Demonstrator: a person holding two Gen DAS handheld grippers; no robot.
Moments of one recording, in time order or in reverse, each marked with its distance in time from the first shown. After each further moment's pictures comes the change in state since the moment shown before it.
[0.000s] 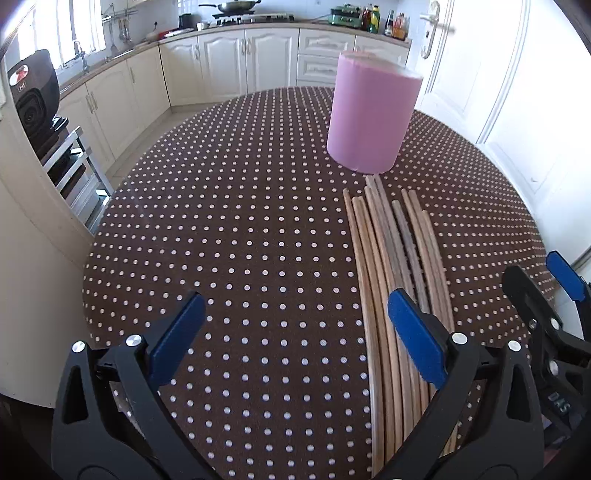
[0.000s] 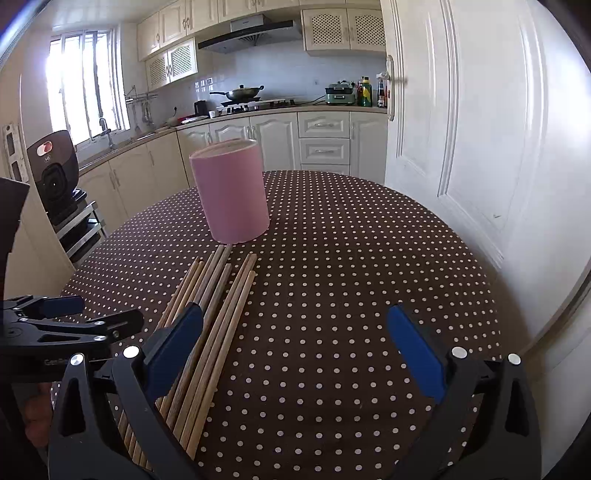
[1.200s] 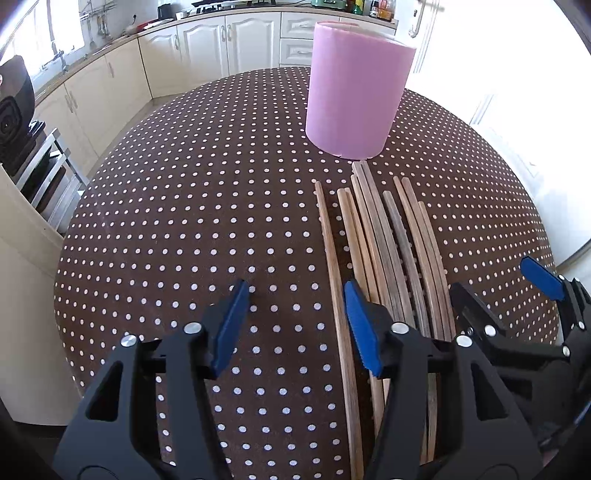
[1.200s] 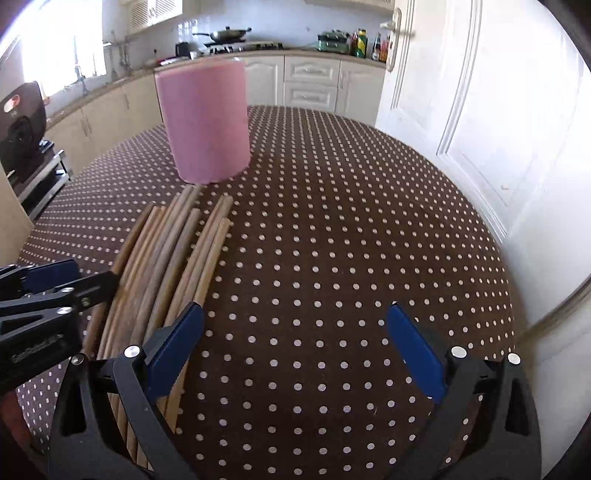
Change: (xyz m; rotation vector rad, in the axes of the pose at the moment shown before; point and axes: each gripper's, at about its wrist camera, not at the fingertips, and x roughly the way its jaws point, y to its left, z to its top) left arm 0.027 -0.016 0.011 0.050 0.061 -0.042; right arm 0.055 0.015 -0.001 -0.052 0.239 -0.120
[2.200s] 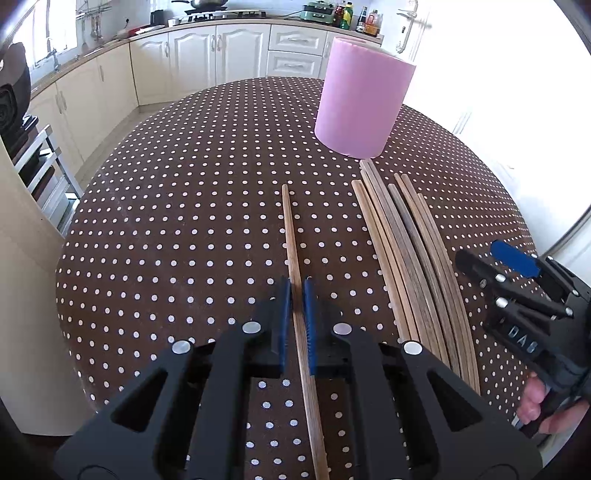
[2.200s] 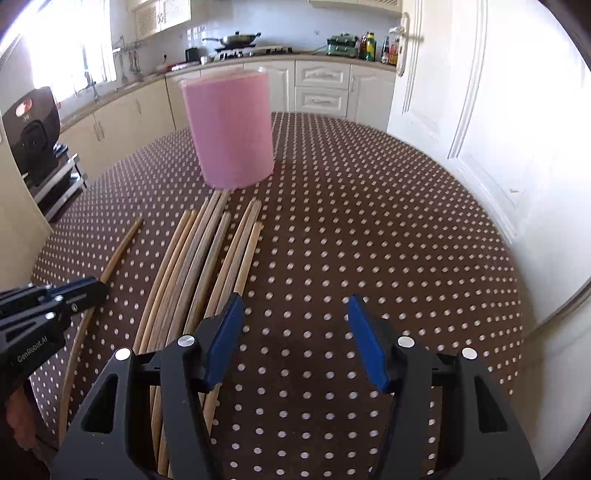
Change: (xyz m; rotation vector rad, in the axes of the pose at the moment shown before) left arm -0.026 0.048 -0.039 -0.005 -0.067 -0.096; right arm -0.012 0.007 -0.002 0.002 -0.013 0.063
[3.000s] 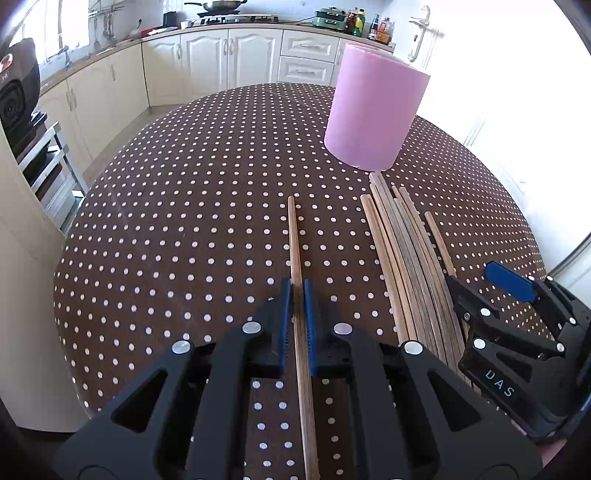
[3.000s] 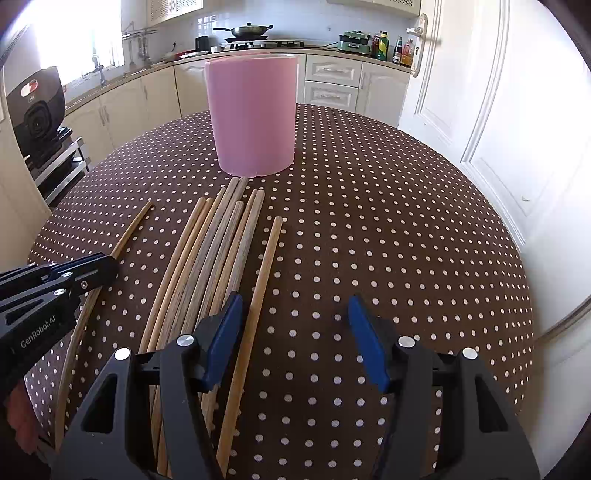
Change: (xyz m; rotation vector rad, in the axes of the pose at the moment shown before) left arm 0.016 -0.008 0.014 -0.035 -0.026 0.029; right arm 0.009 0.020 0.002 -0.059 0.007 -0.013
